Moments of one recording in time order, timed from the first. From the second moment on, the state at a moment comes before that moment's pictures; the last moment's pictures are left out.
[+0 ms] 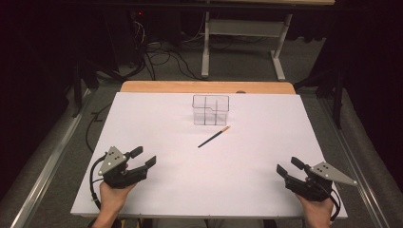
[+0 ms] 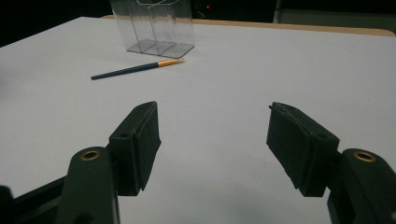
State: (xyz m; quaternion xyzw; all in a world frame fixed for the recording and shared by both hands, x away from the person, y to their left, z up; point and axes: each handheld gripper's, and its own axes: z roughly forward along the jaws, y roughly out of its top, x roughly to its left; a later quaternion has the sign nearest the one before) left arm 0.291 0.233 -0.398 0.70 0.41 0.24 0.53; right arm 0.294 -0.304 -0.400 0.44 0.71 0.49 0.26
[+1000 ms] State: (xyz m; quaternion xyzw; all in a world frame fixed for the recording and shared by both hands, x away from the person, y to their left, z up) left arm 0.284 0.237 -0.395 0.70 0.43 0.25 0.52; right arm 0.298 -0.301 -0.400 0.44 0.71 0.49 0.25
